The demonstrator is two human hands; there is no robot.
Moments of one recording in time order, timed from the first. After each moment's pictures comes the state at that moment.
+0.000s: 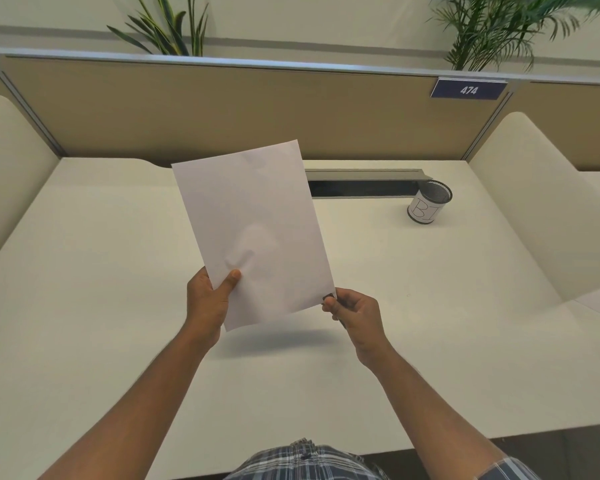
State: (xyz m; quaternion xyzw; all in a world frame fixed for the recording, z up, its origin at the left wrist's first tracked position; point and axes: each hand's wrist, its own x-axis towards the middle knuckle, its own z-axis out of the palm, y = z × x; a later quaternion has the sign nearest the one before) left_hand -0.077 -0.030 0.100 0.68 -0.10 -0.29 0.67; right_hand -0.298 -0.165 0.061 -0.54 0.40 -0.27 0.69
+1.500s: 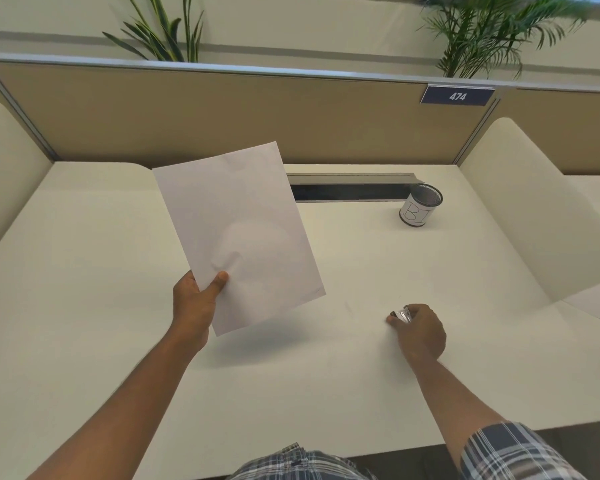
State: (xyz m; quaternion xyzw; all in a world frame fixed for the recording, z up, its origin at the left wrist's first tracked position) left_hand -0.075 -0.025 0.106 0.68 -0.08 -0.29 0.67; right_hand -0.394 -0.244 0.004 -0.62 0.73 -0.17 0.25
